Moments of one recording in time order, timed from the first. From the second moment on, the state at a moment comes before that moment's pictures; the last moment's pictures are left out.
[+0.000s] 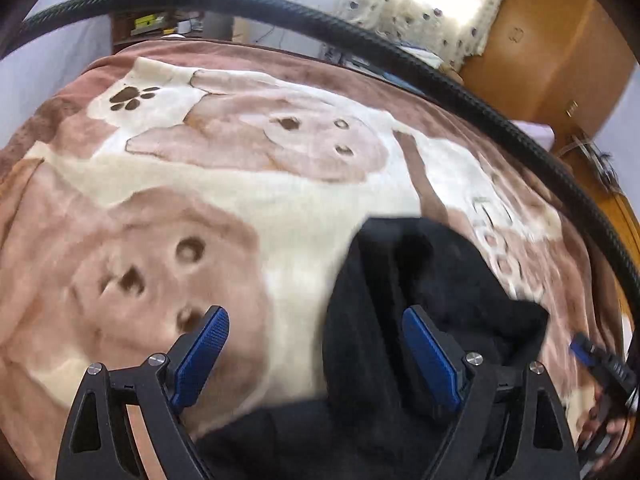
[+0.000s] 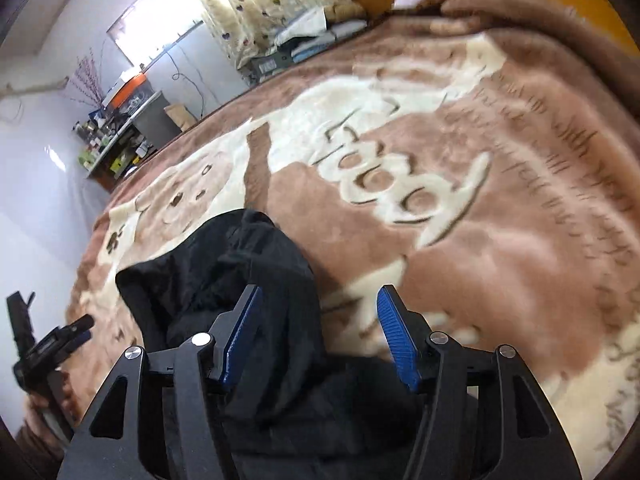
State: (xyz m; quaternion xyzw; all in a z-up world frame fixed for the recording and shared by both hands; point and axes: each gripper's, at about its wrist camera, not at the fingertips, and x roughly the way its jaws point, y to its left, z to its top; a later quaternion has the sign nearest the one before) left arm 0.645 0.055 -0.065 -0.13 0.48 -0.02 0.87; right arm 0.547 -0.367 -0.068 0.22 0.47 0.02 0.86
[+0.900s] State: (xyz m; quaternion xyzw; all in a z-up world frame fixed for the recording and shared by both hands) left arm 0.722 0.038 -0.160 -0.21 0.58 -0.08 0.78; right arm 0.599 -0.343 -0.137 0.31 0.53 0.16 0.78
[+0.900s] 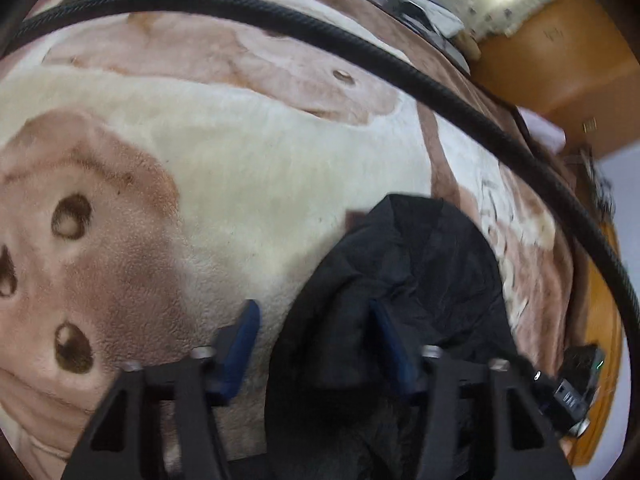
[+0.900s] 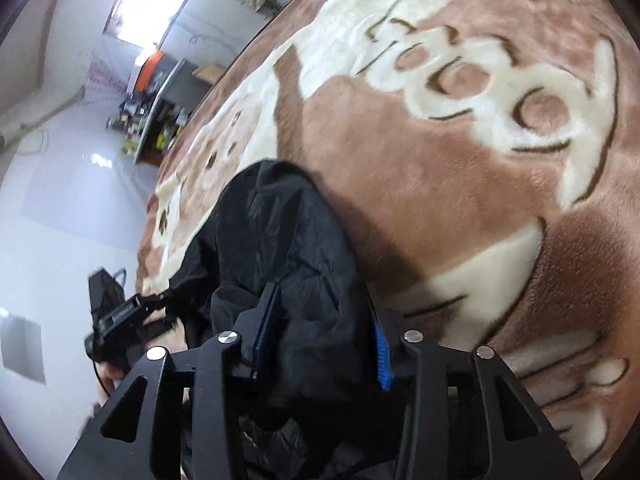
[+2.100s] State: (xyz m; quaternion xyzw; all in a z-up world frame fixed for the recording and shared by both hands) left arm 0.486 0.074 -0.060 -0.15 0.43 -0.10 0.88; right arm 0.422 -0.283 -0.048 0.01 0.38 0.14 0.91
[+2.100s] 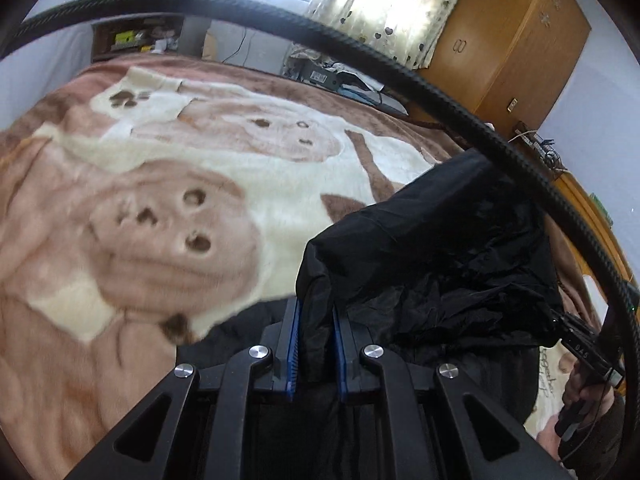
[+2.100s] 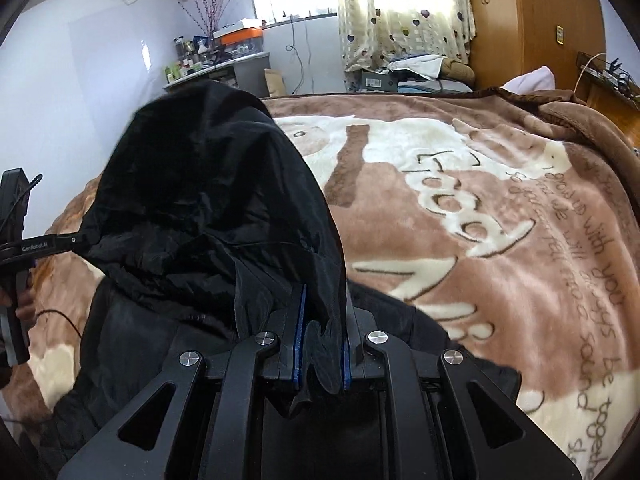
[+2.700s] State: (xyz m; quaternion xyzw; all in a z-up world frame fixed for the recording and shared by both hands) left arm 0.429 0.102 -0.102 -0.22 0.48 -0.08 0.85; right arm 0.357 -0.310 -0.068 0.06 0.41 0.12 0.90
